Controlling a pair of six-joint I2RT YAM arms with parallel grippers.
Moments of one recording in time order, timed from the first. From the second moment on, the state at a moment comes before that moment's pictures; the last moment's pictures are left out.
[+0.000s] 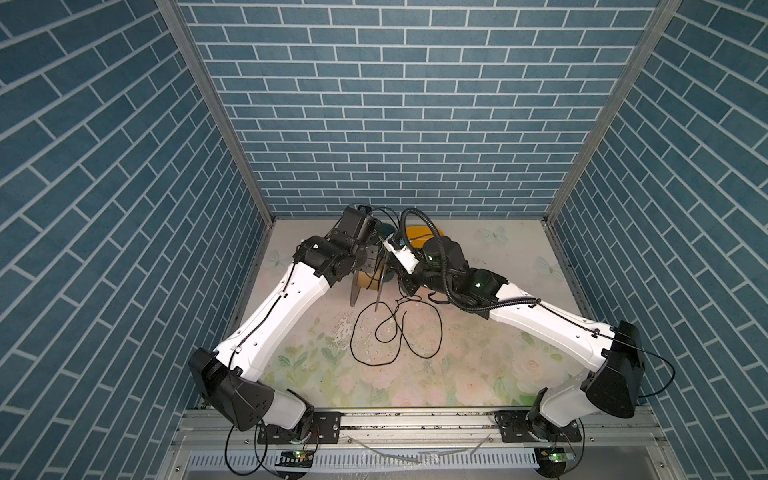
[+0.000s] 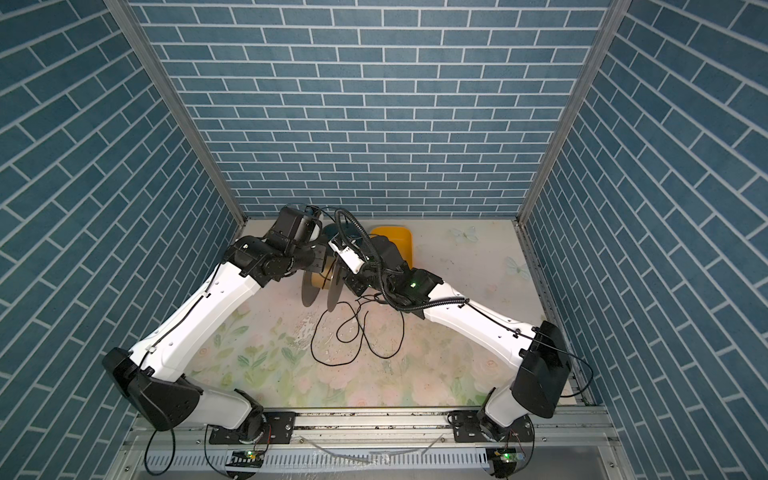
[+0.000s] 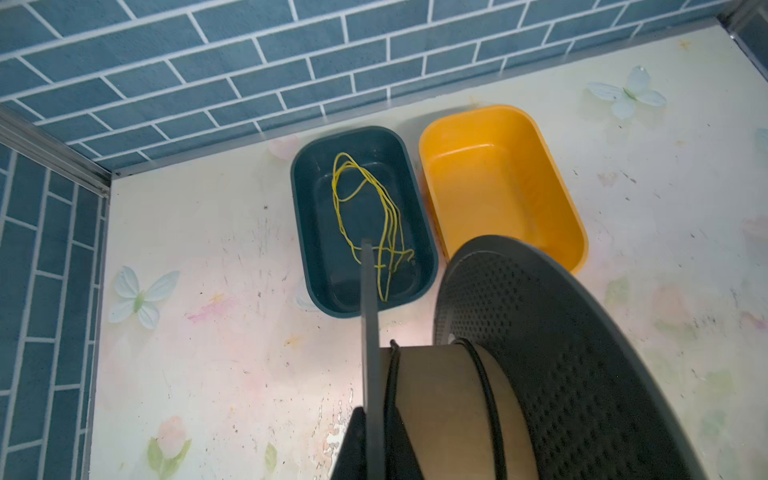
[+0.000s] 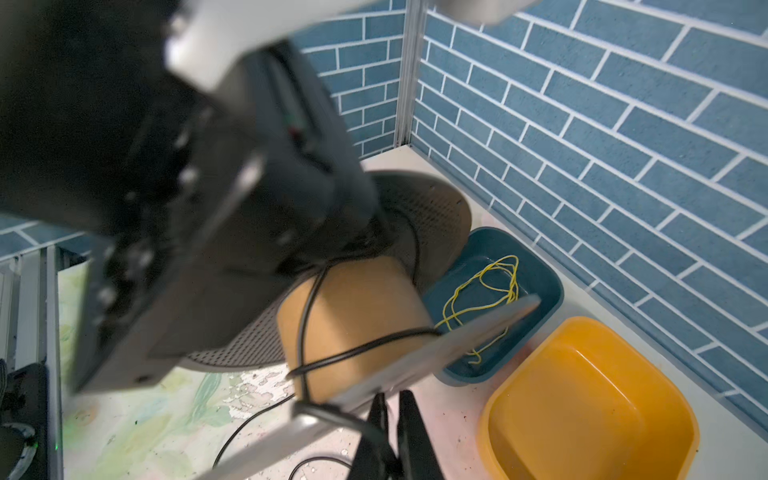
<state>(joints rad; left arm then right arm) -0.56 1.45 1.60 -1.02 -0.21 -0.21 0.94 1.52 1.36 -0.22 0.01 -0.08</state>
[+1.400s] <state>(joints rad) -0.45 1.52 1.99 -1.37 0.26 -0.08 0.67 1.48 1.17 -0.26 -0.39 0.07</state>
